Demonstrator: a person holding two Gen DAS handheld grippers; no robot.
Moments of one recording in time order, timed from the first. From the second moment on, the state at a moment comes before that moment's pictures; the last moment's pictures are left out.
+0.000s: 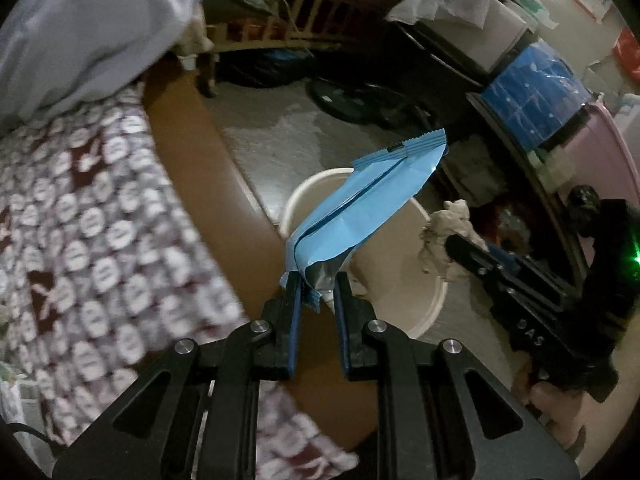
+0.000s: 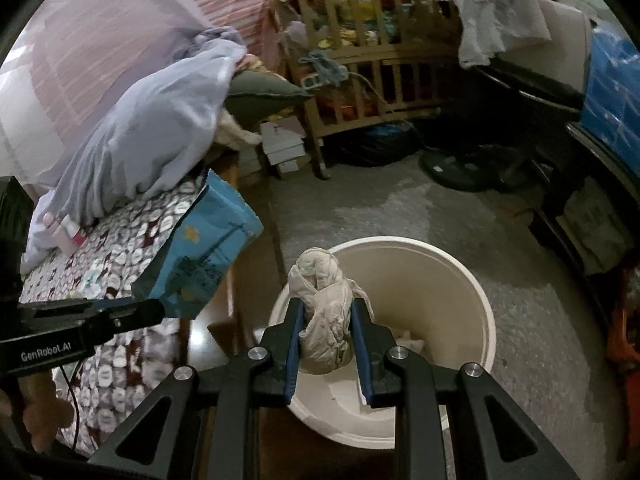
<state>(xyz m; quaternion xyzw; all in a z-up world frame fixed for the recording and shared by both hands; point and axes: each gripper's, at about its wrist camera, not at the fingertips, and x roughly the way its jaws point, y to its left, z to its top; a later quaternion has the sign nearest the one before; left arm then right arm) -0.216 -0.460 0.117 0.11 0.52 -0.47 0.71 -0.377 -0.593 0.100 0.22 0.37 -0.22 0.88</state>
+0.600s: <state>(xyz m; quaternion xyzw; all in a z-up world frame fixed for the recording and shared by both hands) -0.228 -0.489 0.105 0.09 0.53 -0.49 0.68 -0.386 -0.618 0.082 0.23 0.38 -0.25 0.86</state>
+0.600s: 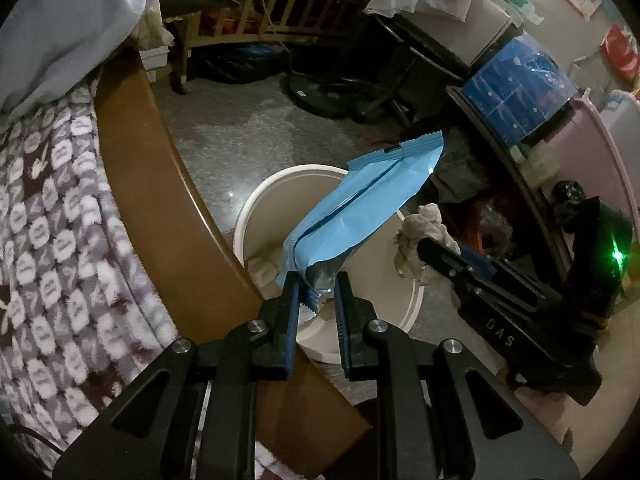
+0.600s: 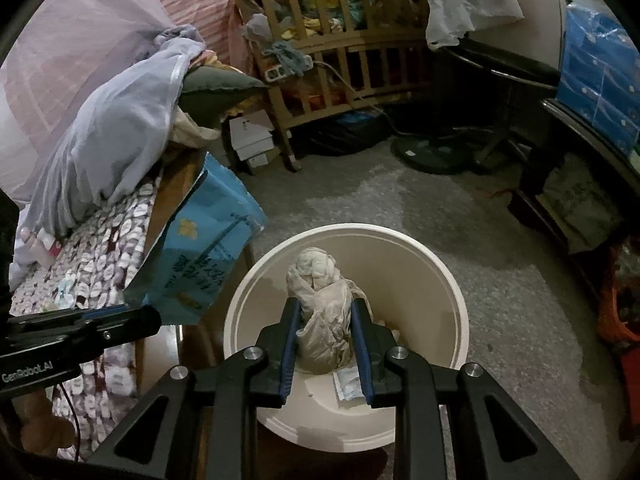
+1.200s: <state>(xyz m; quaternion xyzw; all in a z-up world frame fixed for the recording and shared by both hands) -0.215 -0.449 0.107 0.10 0.52 -0.44 0.72 -0.378 -0.604 0.081 0.24 0.38 -0.24 0.86</state>
